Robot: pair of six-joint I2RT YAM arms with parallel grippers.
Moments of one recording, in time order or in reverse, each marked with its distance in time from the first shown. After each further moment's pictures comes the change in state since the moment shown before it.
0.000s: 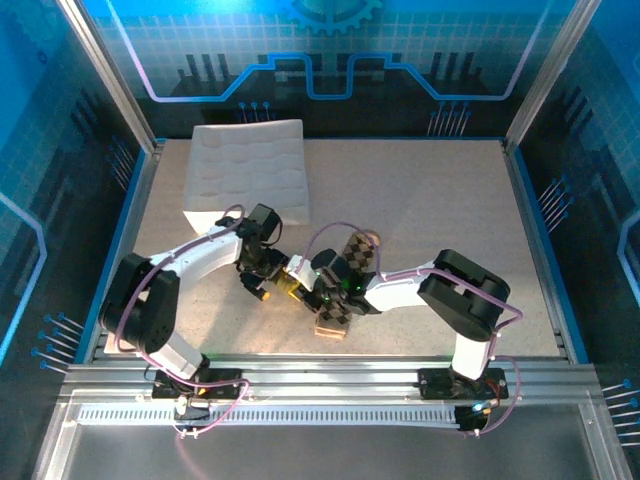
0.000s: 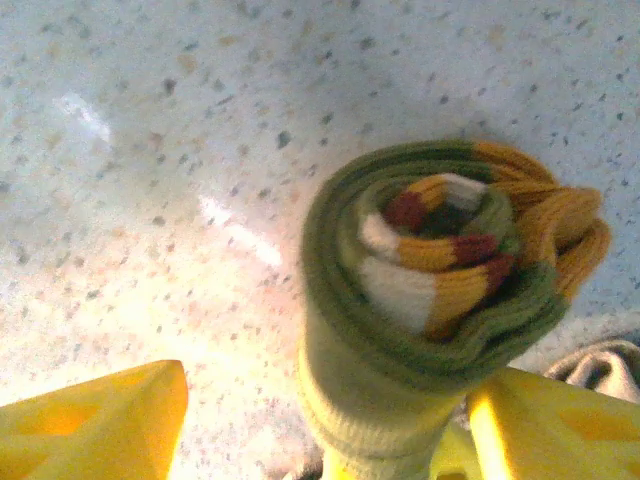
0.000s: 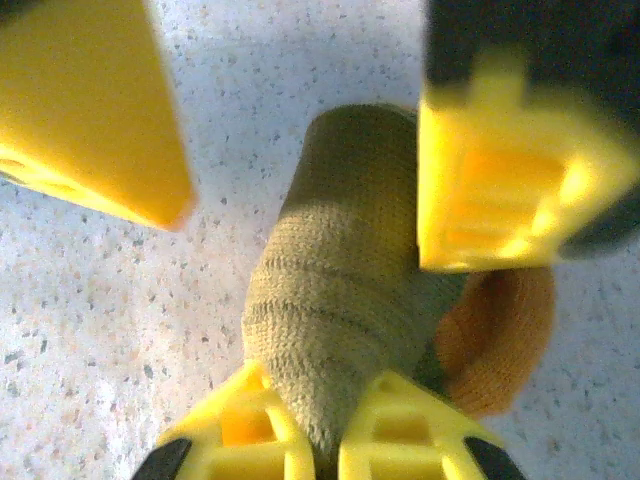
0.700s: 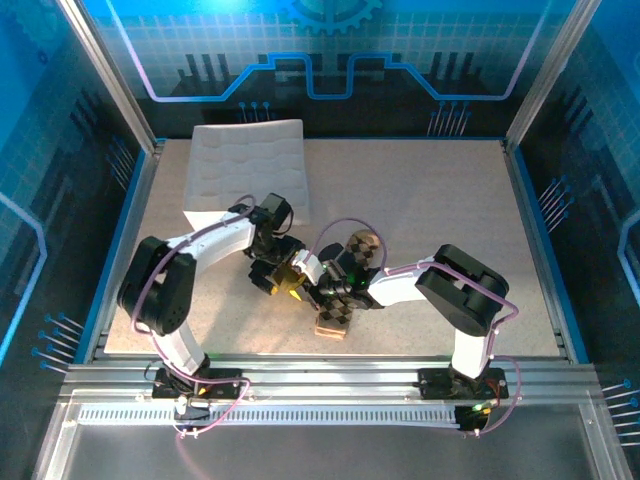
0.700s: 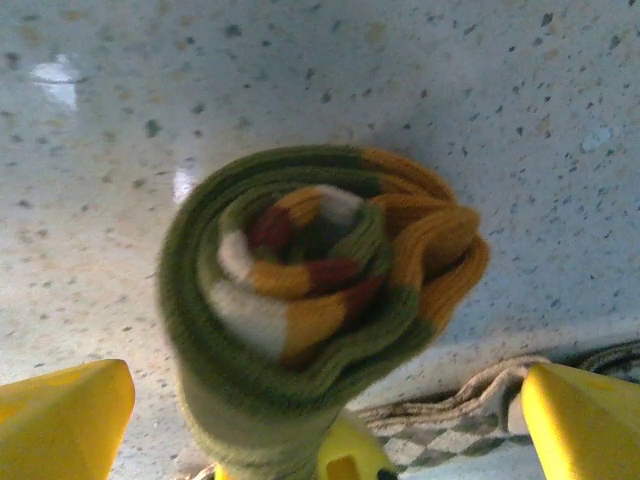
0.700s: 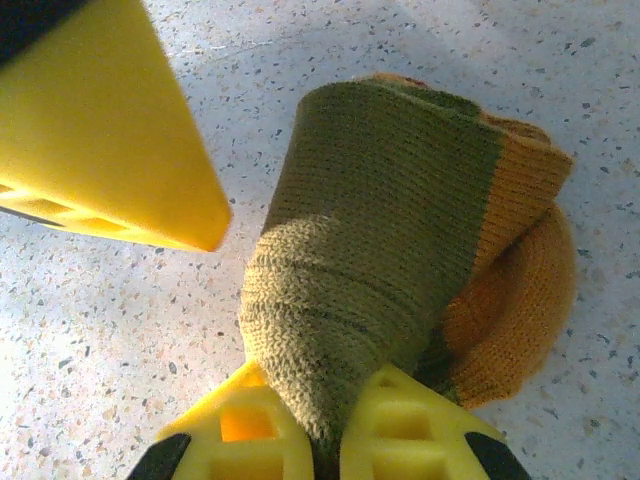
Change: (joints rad) left arm -0.026 0.163 0.152 -0.009 0.016 -0.087; right arm -0.057 0.023 -0.010 0.035 -0.148 0.127
